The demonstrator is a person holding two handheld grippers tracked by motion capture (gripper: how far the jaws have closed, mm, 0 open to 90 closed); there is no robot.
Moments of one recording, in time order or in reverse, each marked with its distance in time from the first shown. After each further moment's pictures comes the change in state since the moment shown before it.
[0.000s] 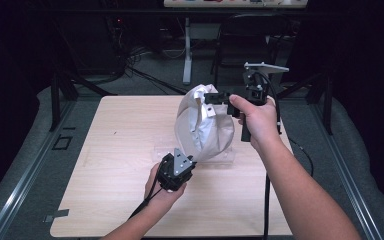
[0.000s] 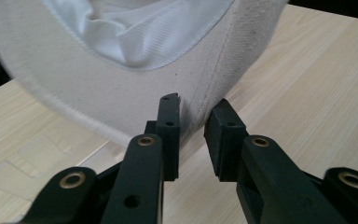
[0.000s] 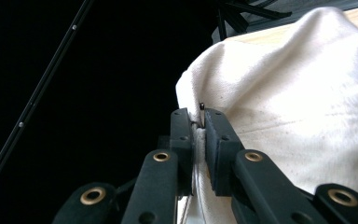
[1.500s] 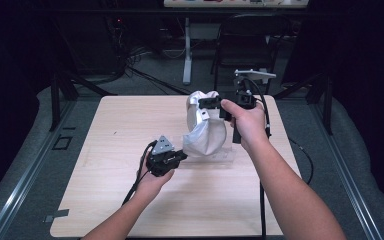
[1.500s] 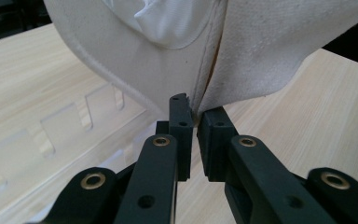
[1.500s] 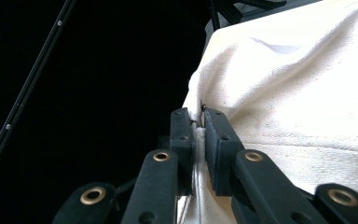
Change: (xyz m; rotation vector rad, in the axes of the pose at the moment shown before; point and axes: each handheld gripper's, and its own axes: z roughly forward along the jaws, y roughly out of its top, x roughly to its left) left arm 0.055 -0.021 0.024 -0.031 -0.182 -0.152; right arm -0.021 -0.004 0.031 0.028 -0.016 0.031
